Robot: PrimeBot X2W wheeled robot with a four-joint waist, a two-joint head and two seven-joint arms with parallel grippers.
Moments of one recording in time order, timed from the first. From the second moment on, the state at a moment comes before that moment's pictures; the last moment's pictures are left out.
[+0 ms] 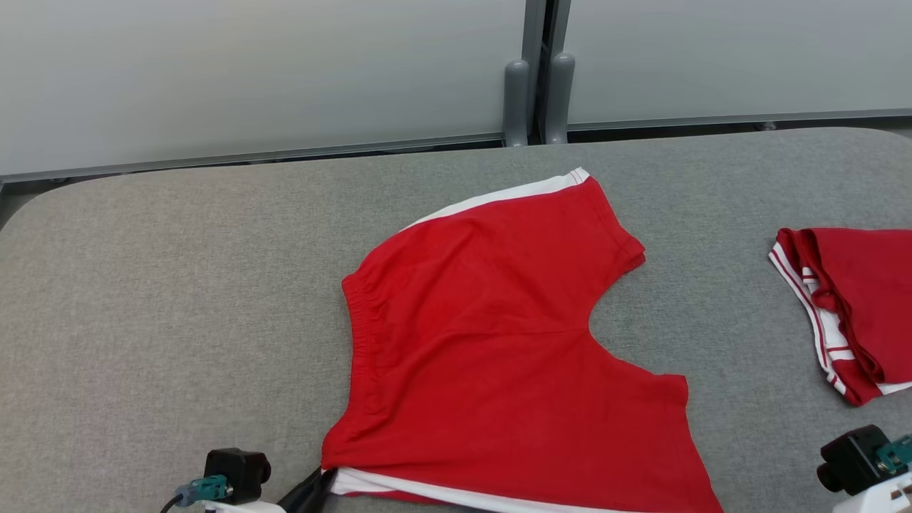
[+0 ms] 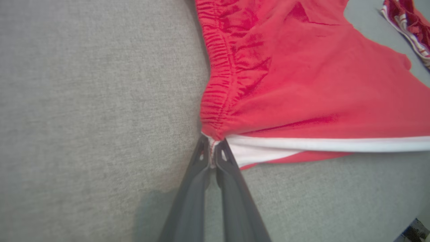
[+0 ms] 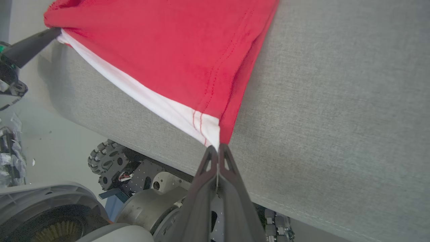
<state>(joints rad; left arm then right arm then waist) -0.05 0.36 -0.55 0.27 -0.72 0.02 0.08 0.24 -0.52 0.12 -0.30 0.86 0.13 0.93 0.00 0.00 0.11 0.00</state>
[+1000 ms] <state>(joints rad) -0.30 0.28 -0.53 0.14 -0.75 0.10 0.23 -0.52 -0.50 0.37 0.07 0.67 0.13 0.63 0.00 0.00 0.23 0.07</state>
